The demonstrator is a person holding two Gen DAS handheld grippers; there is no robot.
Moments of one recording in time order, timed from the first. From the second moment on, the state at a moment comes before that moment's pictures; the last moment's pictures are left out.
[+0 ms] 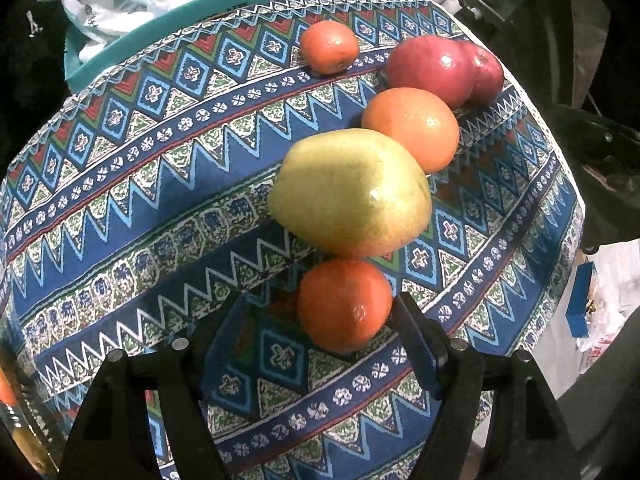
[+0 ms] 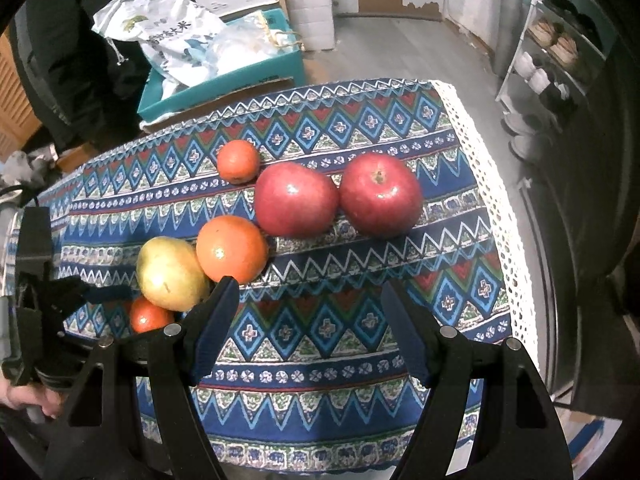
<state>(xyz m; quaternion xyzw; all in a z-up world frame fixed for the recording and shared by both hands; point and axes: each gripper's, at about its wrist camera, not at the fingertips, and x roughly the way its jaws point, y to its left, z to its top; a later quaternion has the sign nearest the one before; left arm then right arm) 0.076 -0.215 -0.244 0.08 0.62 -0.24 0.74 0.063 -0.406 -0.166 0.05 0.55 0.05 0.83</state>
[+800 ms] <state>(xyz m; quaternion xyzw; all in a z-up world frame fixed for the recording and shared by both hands) 0.087 -0.185 -0.234 0.07 0.61 -0.24 0.75 0.124 -0.440 -0.216 -0.02 0.59 0.05 0.80</state>
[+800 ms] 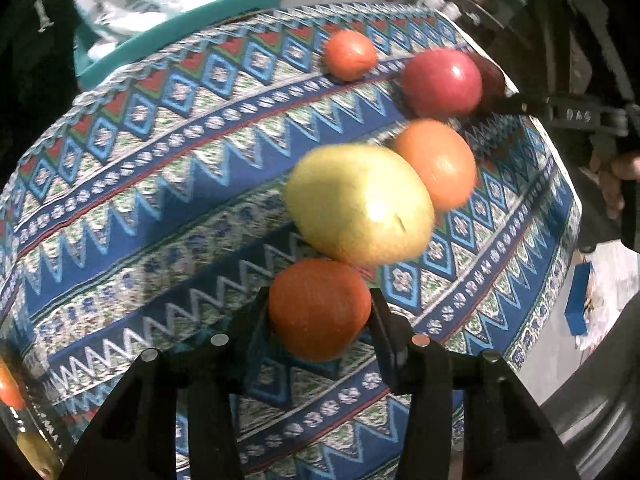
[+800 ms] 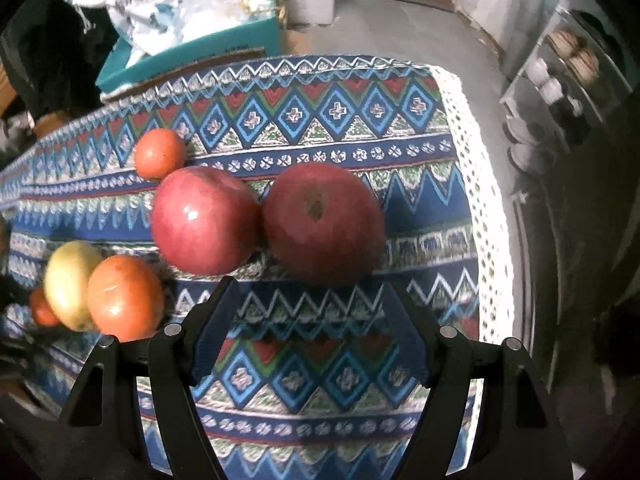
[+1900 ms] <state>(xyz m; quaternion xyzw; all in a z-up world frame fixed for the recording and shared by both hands) 0.108 -0.132 -0.195 0.02 0.58 -0.20 0.79 0.136 -0.436 -0.221 -0.01 0.54 0.06 0.84</state>
